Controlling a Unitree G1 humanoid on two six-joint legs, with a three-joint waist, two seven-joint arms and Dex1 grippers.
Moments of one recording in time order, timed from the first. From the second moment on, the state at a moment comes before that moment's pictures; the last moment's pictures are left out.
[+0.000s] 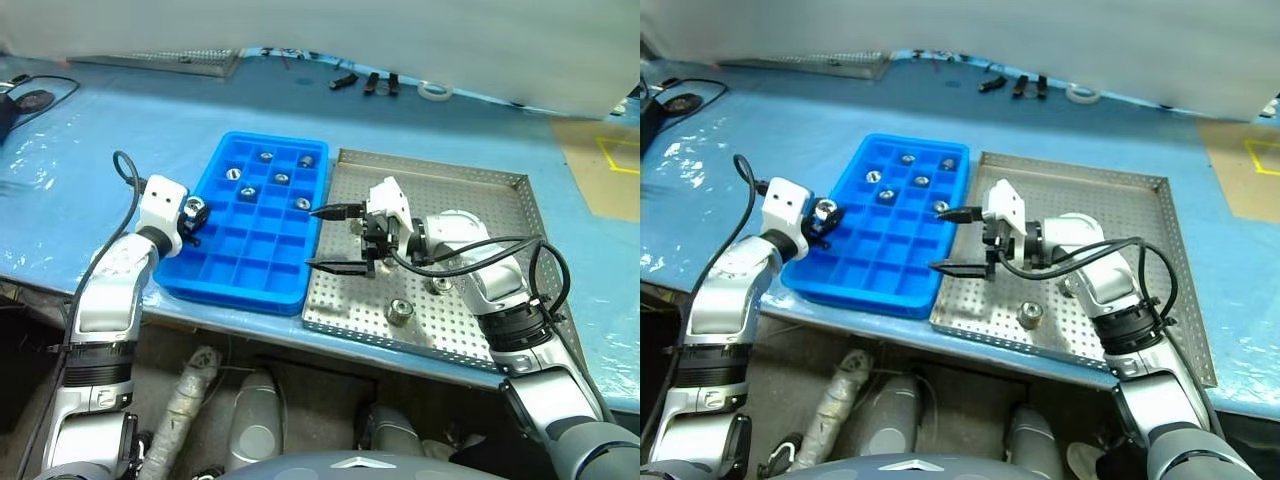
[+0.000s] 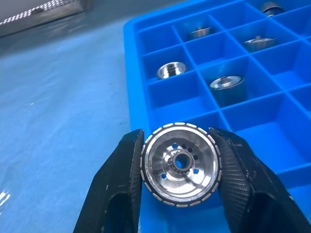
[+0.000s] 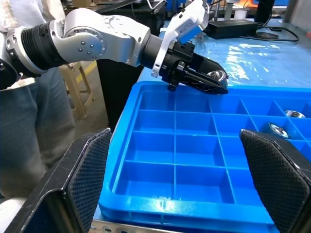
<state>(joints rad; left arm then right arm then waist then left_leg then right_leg) -0.36 0.46 0.19 -0.01 -0.05 0.45 -0.45 -0.58 -0.46 0.23 -0.05 0.41 0.34 1.13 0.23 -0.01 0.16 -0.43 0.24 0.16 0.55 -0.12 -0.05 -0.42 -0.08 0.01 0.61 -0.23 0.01</state>
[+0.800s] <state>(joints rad) -0.58 0.43 0.08 0.18 -0.07 0.37 -0.48 -0.49 -0.51 0.18 -0.16 0.40 0.38 1.04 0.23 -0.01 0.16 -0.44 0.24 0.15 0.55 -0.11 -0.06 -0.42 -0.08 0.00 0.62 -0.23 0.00</state>
